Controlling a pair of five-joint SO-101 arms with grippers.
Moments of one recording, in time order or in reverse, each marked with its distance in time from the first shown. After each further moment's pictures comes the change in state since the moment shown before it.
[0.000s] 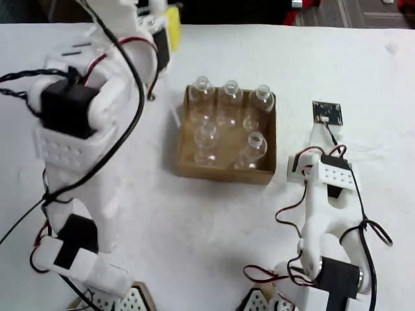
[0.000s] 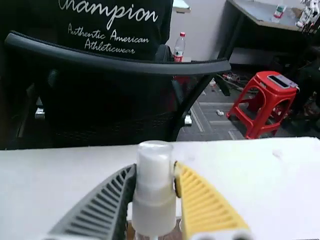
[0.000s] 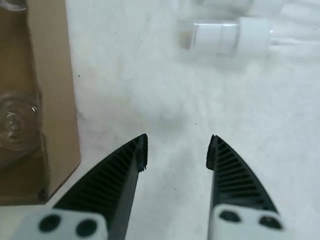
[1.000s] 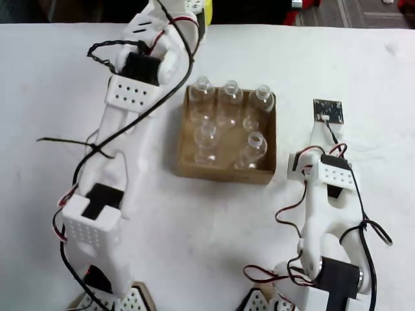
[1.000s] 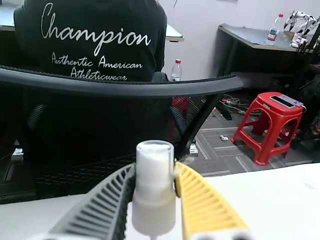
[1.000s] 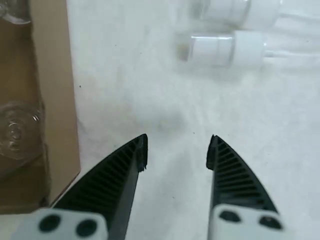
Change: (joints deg) left arm -0.1 19.4 15.2 -42.2 -4.0; right arm 0.0 0.0 0.0 -2.0 0.0
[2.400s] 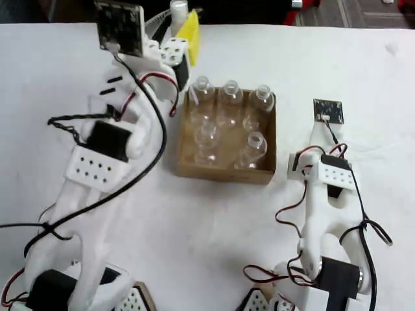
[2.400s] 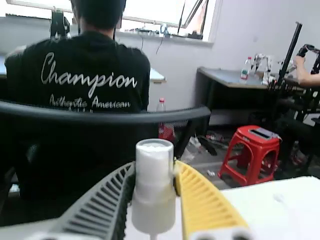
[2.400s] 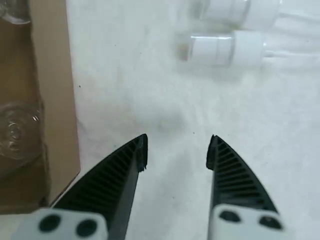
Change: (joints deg) left arm 2.5 -46.5 54.2 -20.6 -2.0; right arm 0.0 0.0 0.0 0.0 0.0
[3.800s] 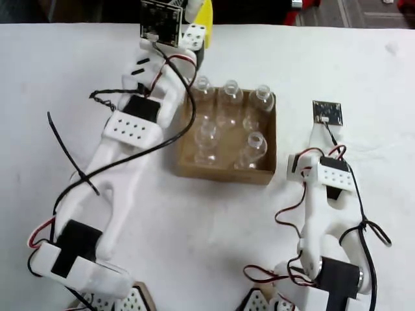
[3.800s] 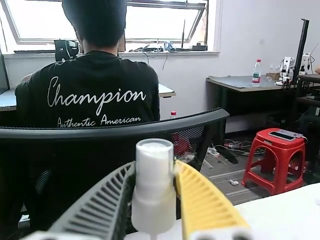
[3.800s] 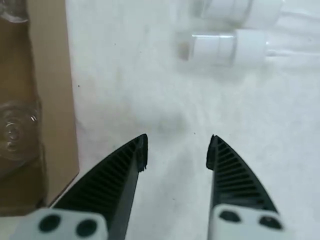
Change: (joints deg) left arm -0.8 23.5 -6.9 -18.9 -6.8; right arm 0.0 0.0 1.3 -1.8 0.0
